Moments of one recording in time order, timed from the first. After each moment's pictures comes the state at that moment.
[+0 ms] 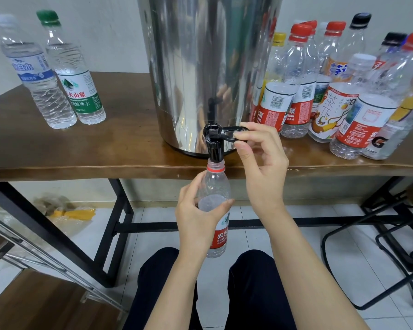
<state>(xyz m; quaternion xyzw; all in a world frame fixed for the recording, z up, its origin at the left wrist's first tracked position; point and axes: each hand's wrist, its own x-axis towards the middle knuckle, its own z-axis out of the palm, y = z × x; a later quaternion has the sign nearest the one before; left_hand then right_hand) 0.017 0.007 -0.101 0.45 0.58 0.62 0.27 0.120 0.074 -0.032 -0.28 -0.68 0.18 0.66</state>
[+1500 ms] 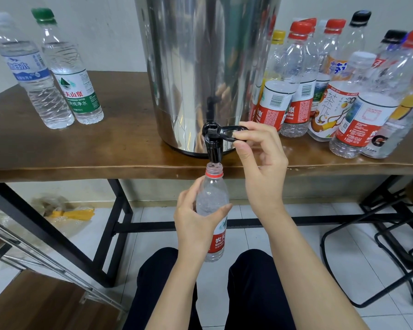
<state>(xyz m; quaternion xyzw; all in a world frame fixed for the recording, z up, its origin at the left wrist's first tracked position) 0.017 0.005 -0.106 0.44 0.61 0.59 0.29 0.120 0.076 -0.034 -0.28 -0.67 0.18 0.66</state>
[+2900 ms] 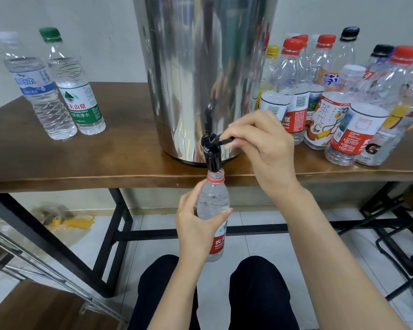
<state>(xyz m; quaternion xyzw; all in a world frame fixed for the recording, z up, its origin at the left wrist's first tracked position) 0.016 0.013 -0.107 0.44 0.57 0.64 0.27 0.132 0.086 0.018 -0.22 -0.80 0.00 0.55</state>
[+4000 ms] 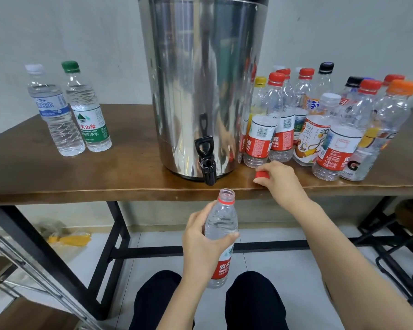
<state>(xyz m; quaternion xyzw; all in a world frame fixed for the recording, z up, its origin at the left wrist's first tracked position) 0.031 -0.011 -0.095 0.47 0.56 0.60 0.33 0.196 0.133 -0.022 -0.58 -0.77 0.11 0.25</state>
